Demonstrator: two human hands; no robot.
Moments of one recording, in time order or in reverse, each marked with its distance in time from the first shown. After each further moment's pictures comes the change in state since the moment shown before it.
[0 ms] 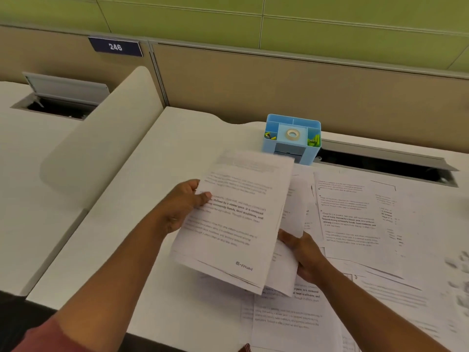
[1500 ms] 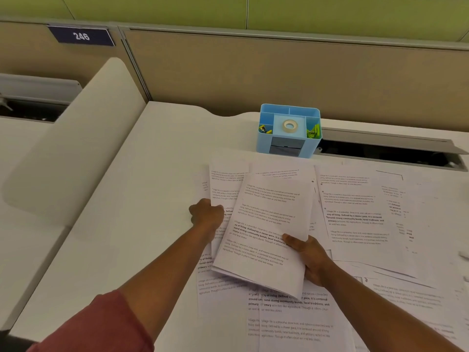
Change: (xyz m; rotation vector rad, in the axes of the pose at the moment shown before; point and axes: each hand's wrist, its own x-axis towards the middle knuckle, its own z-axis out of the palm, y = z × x) left_hand 0.100 -0.076 0.057 0.415 0.417 -0.323; right_hand 0.045 0.015 -0.026 0.093 0.069 0.124
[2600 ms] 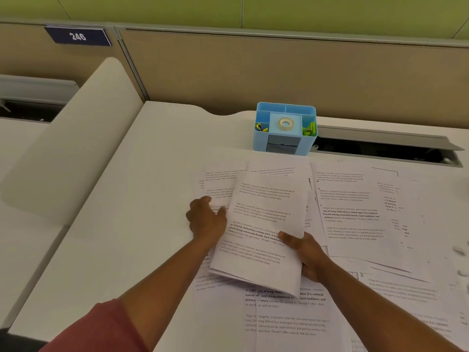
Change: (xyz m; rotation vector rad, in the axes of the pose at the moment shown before) left_hand -0.038 -0.010 0.007 0.177 0.129 0.268; right_hand -0.007 -0.002 0.000 -0.010 -0.045 -0.016
